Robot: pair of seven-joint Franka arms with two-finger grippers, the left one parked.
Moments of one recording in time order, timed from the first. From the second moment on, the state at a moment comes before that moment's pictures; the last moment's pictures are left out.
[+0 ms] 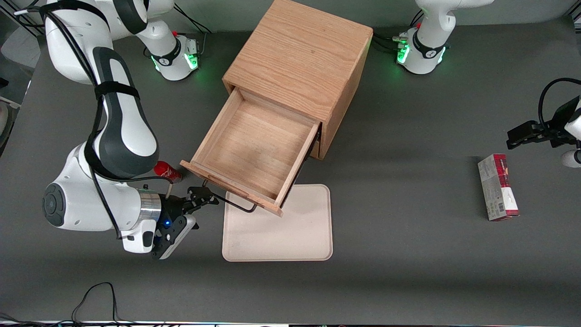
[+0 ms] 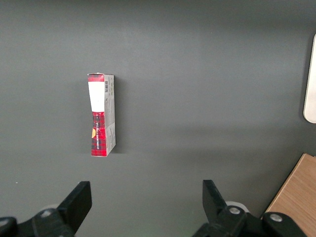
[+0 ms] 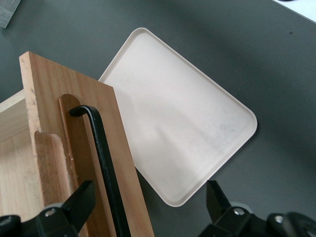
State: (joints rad) arm 0.24 0.73 0.00 -1.04 0.46 1.75 -0.55
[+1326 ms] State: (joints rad) arm 0.21 0.32 -0.20 -1.35 0.16 1.47 -0.52
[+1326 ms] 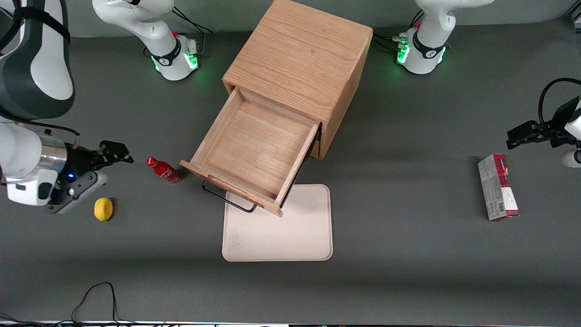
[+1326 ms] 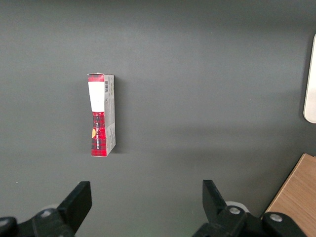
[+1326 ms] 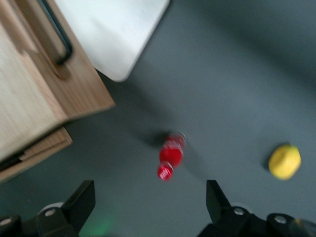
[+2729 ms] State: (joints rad) arm 0.24 -0.05 -0.24 -1.78 0.07 1.65 -0.08
